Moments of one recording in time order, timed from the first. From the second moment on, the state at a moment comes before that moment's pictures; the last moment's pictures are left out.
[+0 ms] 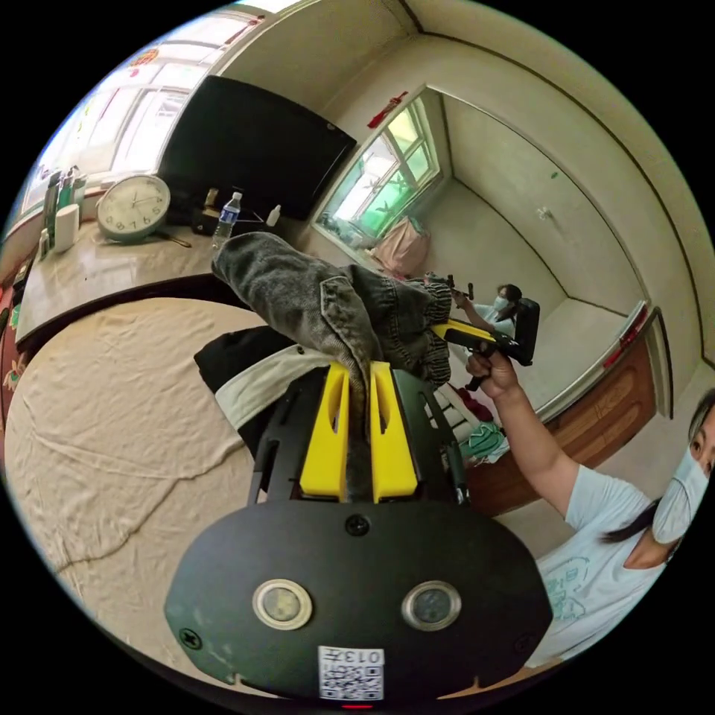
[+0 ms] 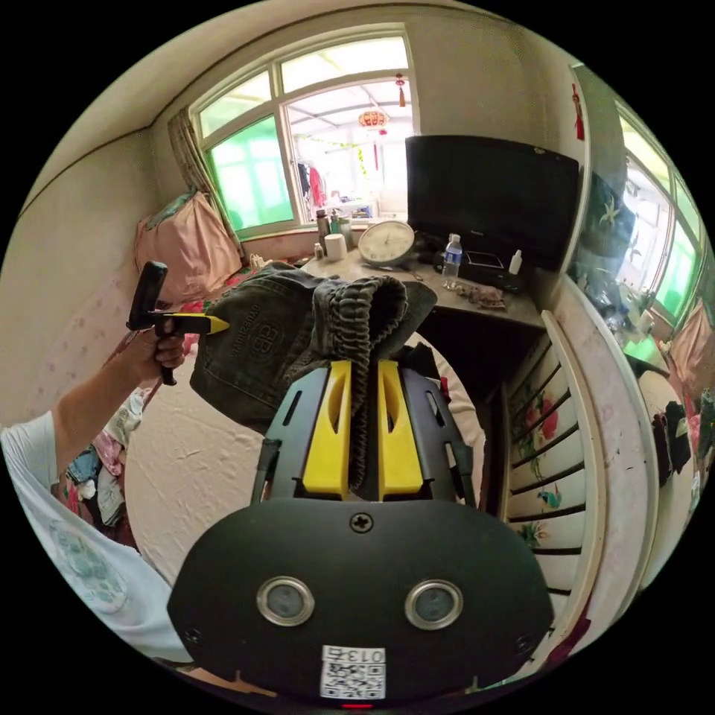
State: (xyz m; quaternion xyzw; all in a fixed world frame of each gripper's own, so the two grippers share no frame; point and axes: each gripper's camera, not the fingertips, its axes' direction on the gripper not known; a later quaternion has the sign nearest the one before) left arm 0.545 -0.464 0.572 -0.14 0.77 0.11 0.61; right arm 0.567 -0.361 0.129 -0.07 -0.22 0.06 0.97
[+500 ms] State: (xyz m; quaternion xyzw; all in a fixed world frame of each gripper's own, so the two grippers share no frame) left arm 0.702 -0.366 0.614 -0.22 0.66 0.10 0.71; right arm 0.520 -0.257 0.354 -0.18 -0.16 0.11 0.96
